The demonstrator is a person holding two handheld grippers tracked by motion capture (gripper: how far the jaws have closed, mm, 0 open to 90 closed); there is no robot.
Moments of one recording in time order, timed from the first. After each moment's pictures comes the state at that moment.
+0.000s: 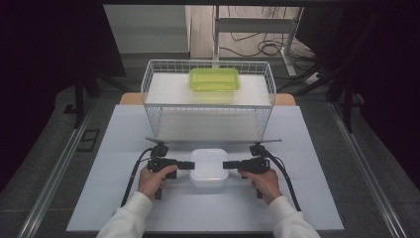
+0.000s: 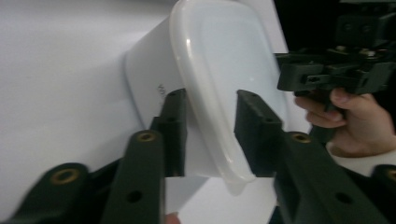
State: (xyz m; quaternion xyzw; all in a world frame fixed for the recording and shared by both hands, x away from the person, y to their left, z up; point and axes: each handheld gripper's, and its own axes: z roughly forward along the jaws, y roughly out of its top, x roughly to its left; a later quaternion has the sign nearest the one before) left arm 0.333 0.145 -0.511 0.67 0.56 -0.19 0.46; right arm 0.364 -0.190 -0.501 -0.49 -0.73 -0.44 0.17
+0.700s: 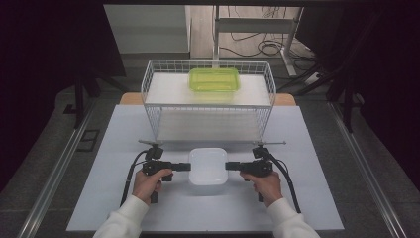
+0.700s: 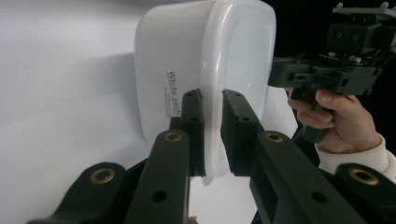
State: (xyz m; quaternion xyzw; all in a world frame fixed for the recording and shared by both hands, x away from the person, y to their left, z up) left arm 0.318 0.154 -0.501 0.66 0.54 -0.19 0.48; right arm 0.348 -0.193 -0.488 -0.48 -0.73 -0.46 0.14
